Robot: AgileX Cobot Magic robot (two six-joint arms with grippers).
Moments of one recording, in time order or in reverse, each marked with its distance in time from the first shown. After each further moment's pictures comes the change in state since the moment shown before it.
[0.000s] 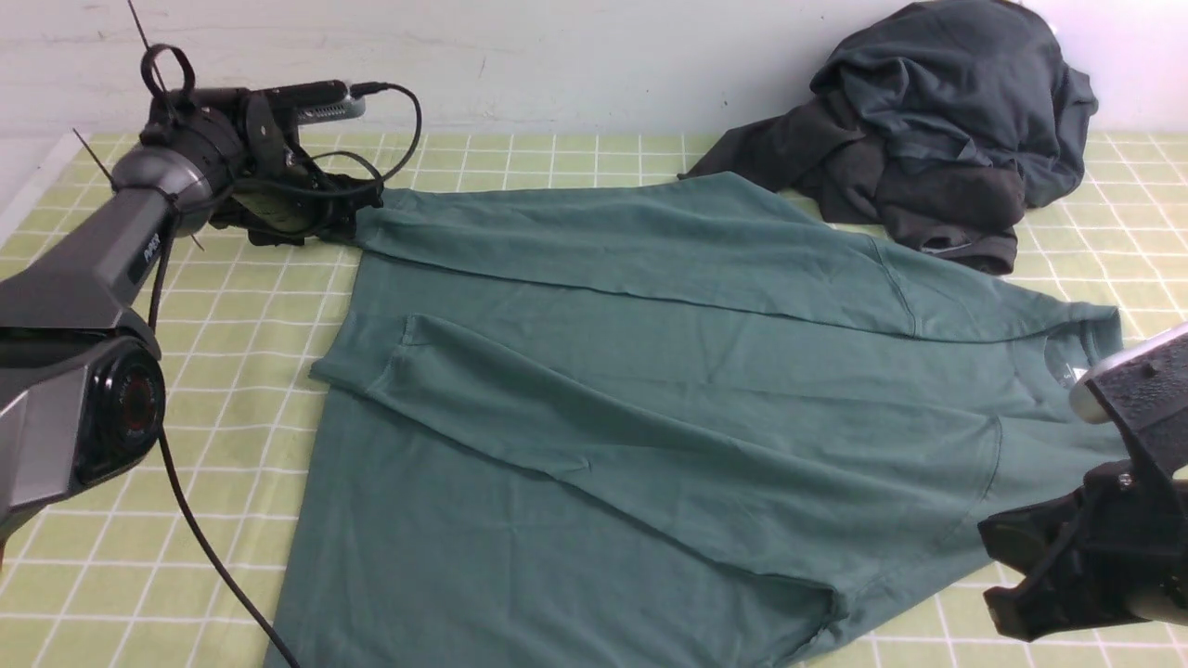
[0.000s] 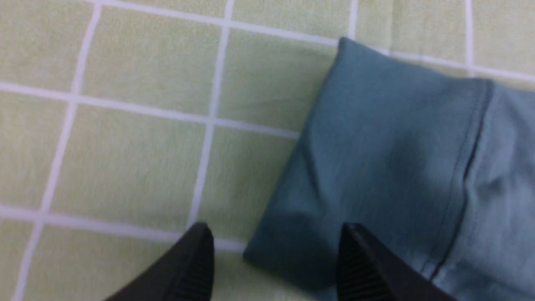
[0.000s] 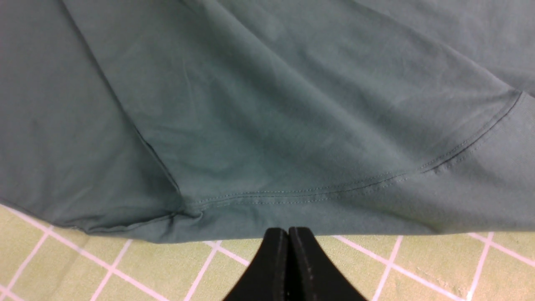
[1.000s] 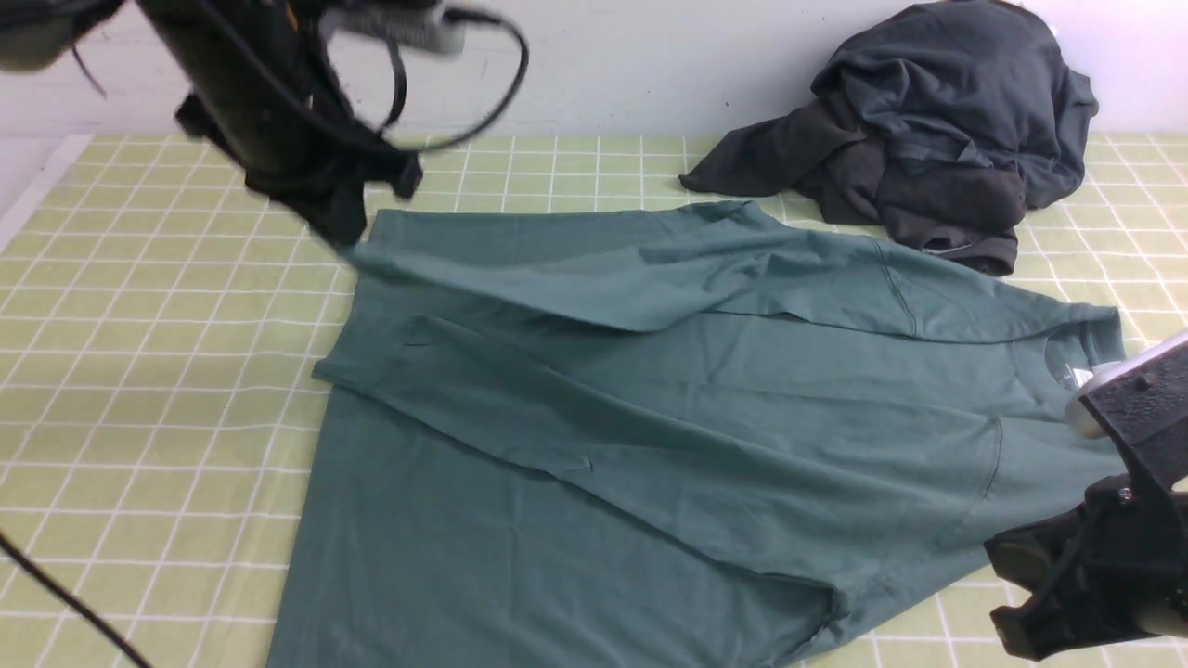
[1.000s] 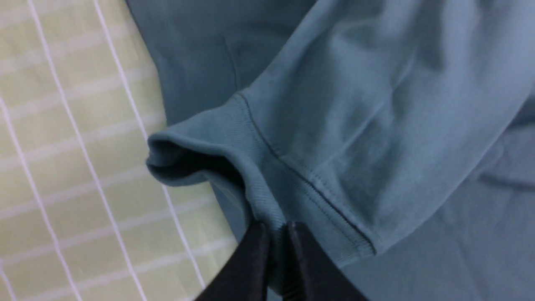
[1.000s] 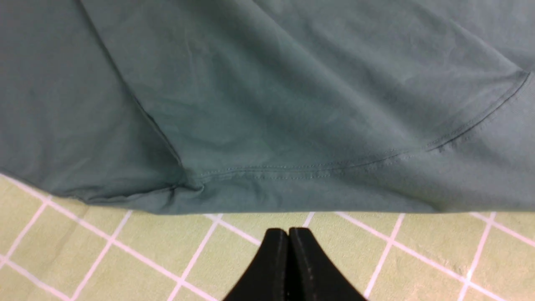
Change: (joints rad) right arm 0.000 0.000 0.000 -0.025 0.050 -0.001; left arm -0.205 -0.792 0.736 -0.013 0.493 0.301
